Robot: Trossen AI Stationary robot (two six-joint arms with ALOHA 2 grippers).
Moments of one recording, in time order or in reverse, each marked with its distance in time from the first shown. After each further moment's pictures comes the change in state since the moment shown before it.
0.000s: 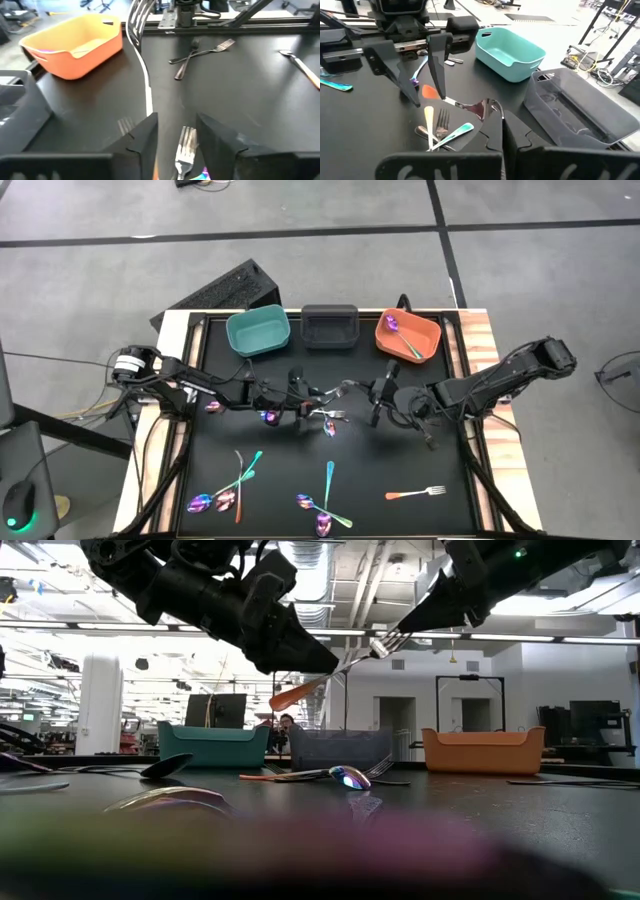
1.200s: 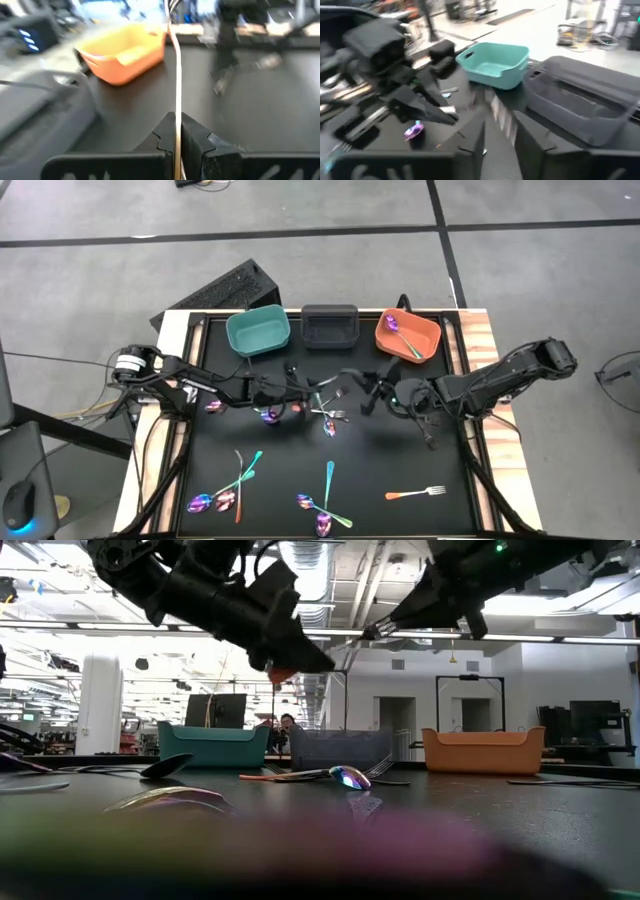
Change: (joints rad) left arm 0.031 0.005 -0.001 0.078 -0.168 -0.020; right arm -0.047 -0.001 0.001 0.082 0.056 0.333
